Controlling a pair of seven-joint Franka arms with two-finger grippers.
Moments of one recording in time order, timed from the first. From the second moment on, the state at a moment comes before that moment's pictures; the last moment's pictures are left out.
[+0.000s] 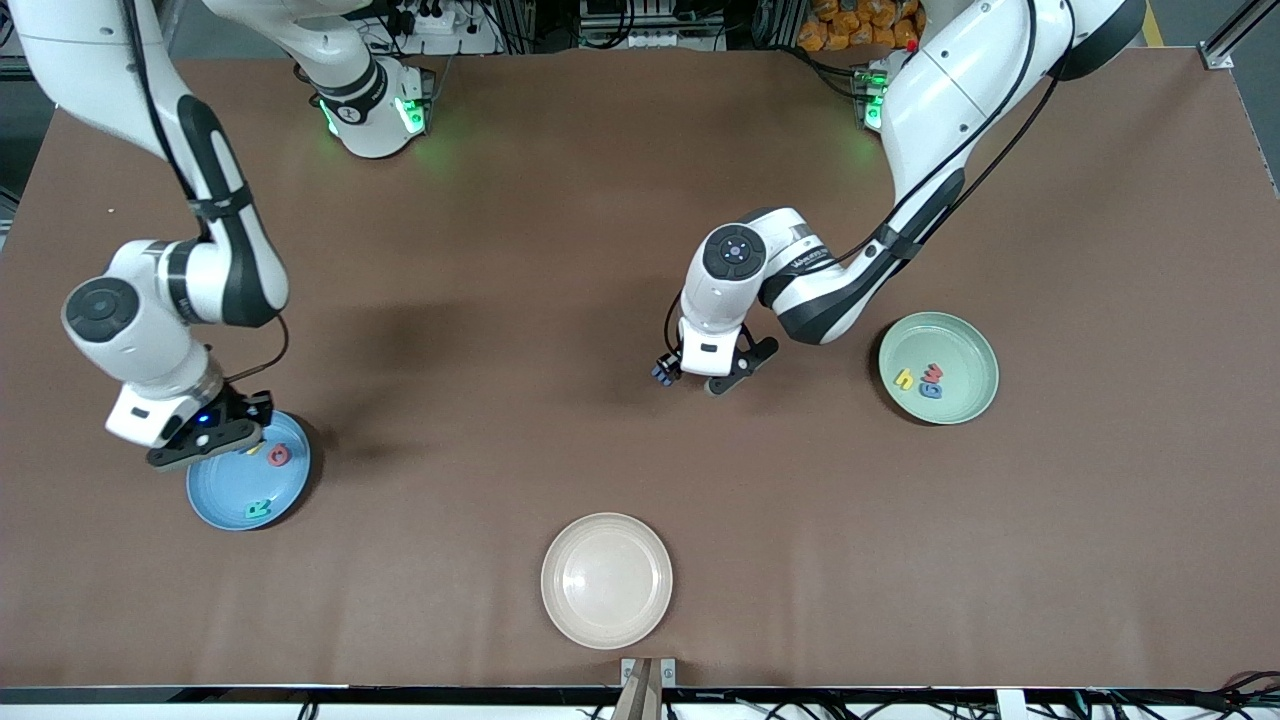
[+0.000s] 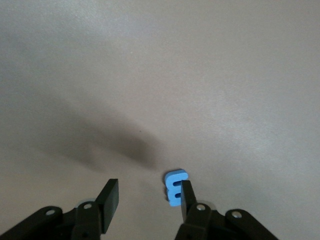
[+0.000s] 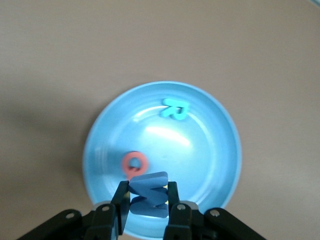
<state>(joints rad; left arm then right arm) -0.19 0.75 -0.62 -1.73 0.51 2.42 -1.69 0.09 0.43 -0.22 -1.97 -0.10 2.60 -0.47</state>
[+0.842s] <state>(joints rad) -0.38 0.79 -0.45 -1.63 0.51 2.43 -1.79 0.08 0.44 -0.22 -1.90 -0.05 2.43 -0.47</state>
